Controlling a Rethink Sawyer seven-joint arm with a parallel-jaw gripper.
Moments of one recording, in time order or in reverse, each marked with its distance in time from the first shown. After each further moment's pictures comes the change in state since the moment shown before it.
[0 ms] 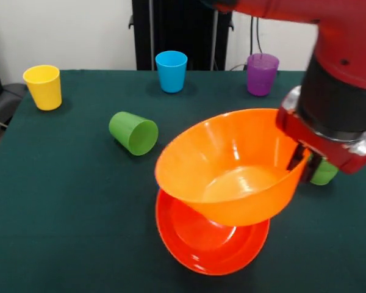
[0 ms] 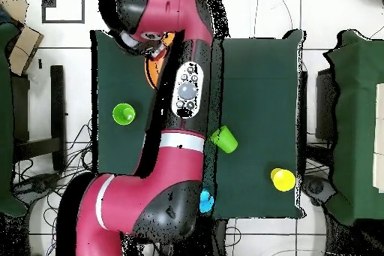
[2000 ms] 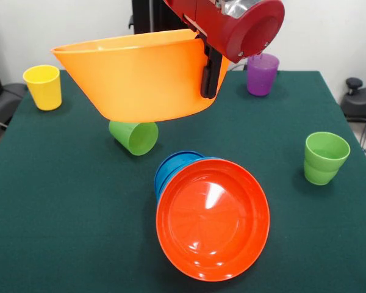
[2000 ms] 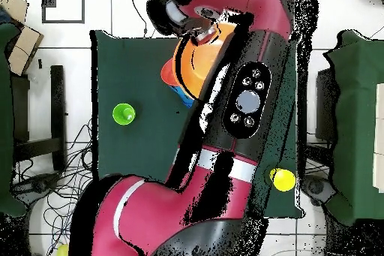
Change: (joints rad) arm -0.129 -0.167 -0.154 0.060 0.092 0.090 0.021
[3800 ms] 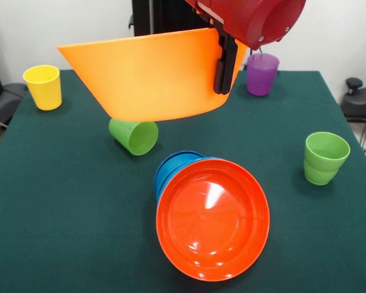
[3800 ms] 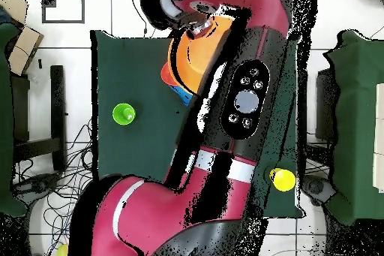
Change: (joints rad) arm 0.003 -0.002 -0.001 -0.030 0.022 -0.021 0.000
